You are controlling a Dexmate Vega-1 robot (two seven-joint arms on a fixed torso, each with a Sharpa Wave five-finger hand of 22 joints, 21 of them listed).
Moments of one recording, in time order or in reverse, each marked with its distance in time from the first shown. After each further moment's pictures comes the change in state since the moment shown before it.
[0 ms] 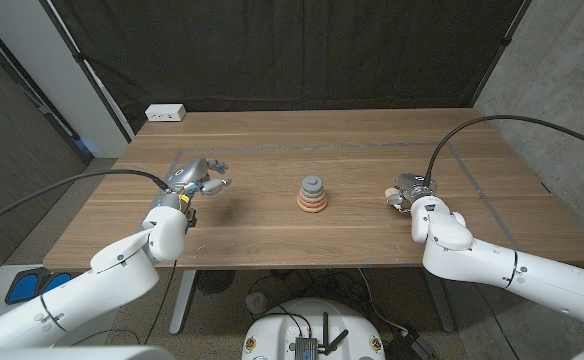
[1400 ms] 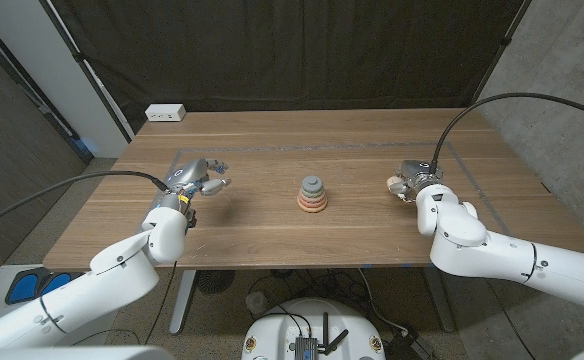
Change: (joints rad) left arm 0.011 -0.004 -0.007 -0.003 0.001 -0.003 0.011; left_hand -0.013 -0.003 0.016 -0.003 0.000 0.005 -0.005 0.000 0.005 0.007 -0.004 0.000 0.000 0.002 0.002 0.000 0.007 0.003 -0.003 0.000 0.000; right arm 0.061 -0.090 -0.036 -0.175 -0.032 -0.089 0.034; right_hand 0.000 0.000 0.006 0.000 0.007 0.039 0.015 0.011 -0.006 0.036 0.000 -0.011 0.015 0.036 -0.014 0.028 0.000 0.032 -0.011 -0.007 0.005
